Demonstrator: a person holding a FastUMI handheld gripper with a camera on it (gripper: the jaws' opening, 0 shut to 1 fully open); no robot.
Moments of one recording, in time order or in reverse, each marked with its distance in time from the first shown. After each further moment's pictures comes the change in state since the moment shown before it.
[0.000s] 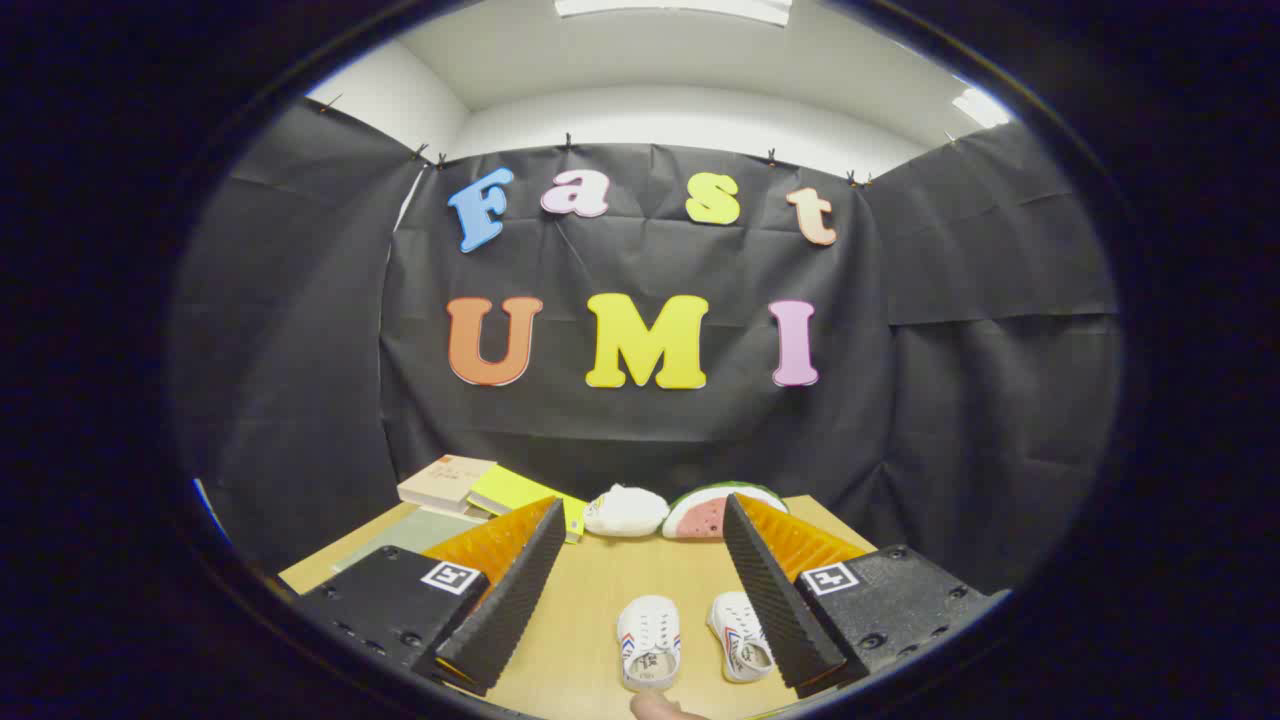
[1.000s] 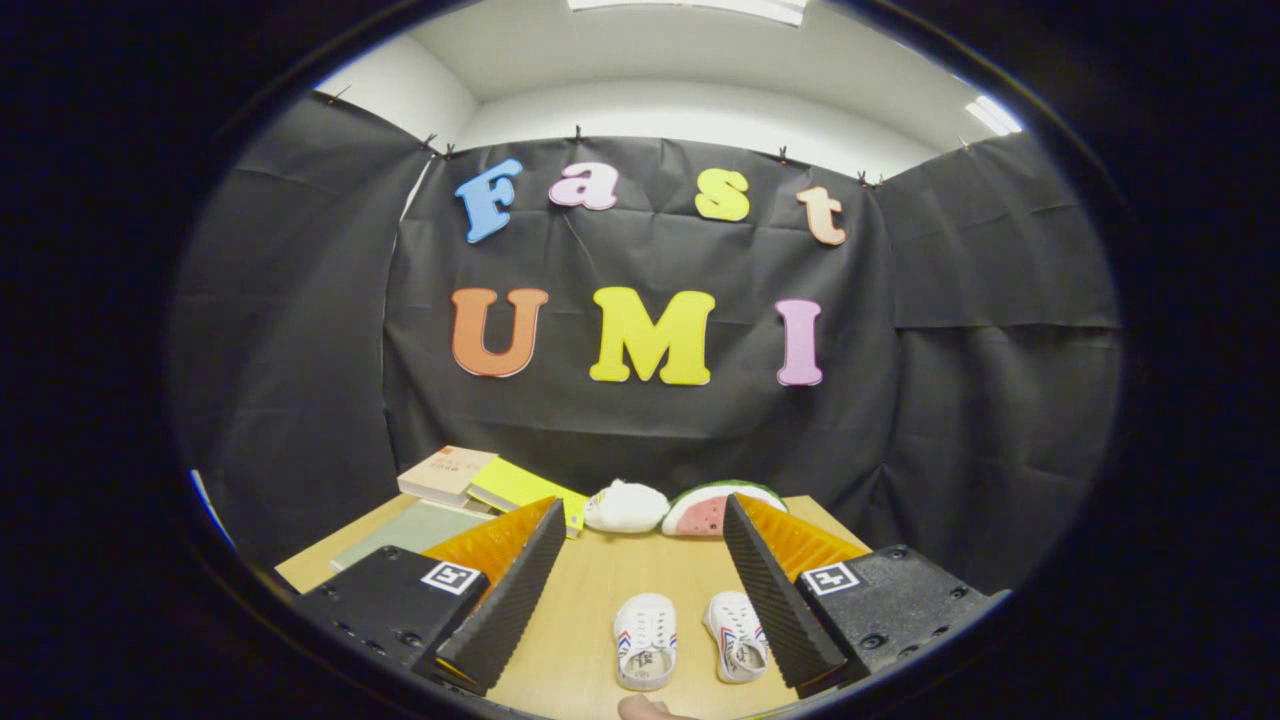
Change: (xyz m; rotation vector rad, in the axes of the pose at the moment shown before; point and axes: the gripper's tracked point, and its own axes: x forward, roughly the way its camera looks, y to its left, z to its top) arm 0.006 0.008 -0.008 -0.029 0.044 -0.003
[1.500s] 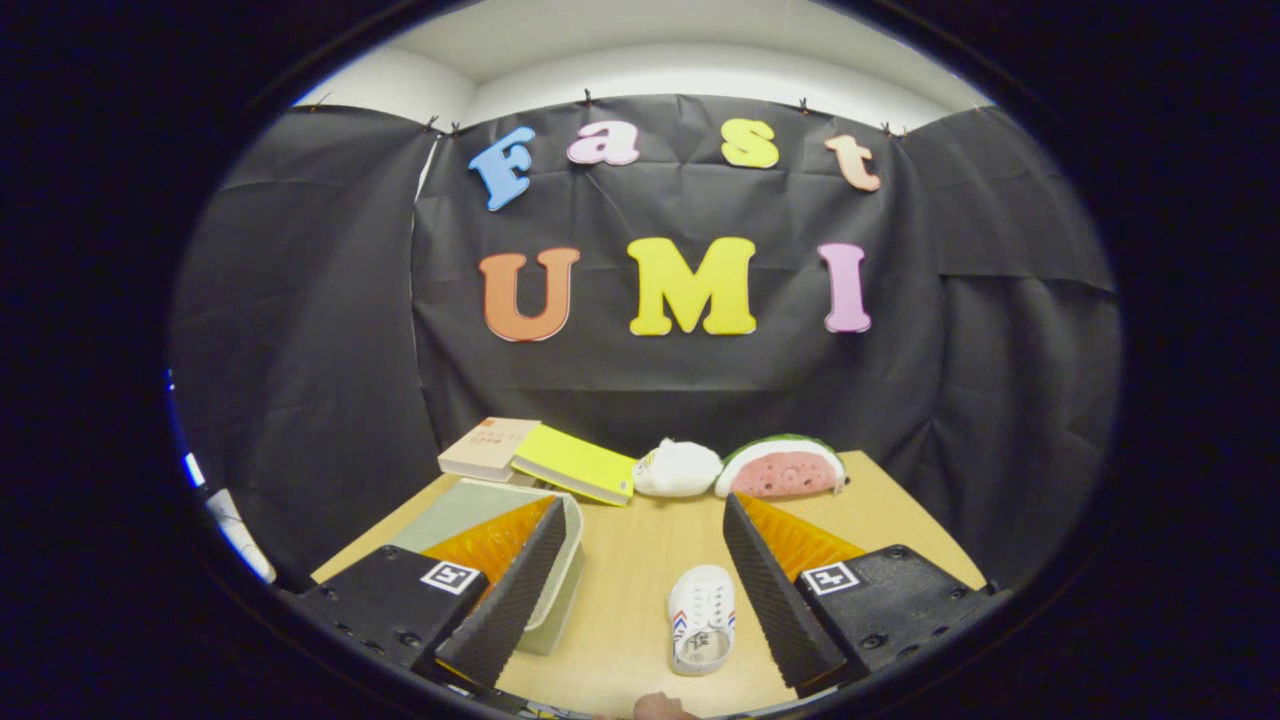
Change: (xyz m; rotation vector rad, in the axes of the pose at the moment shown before) arm 0.034 0.036 -0.033 0.073 0.177 0.154
